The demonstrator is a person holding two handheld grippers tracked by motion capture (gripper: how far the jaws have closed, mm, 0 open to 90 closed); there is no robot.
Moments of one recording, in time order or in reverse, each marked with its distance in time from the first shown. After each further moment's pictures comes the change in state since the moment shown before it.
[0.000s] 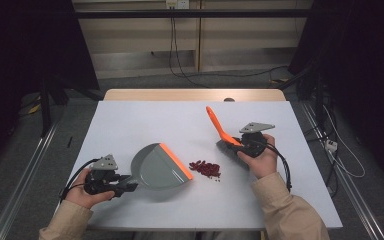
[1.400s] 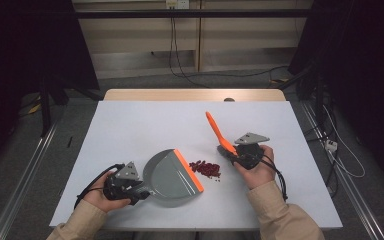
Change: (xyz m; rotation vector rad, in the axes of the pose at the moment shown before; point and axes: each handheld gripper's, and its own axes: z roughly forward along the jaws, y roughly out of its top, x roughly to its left) left arm -0.025 0.012 0.036 0.130 0.037 0.142; right arm 0.041 -0.009 -0.014 0.052 -0.157 0.011
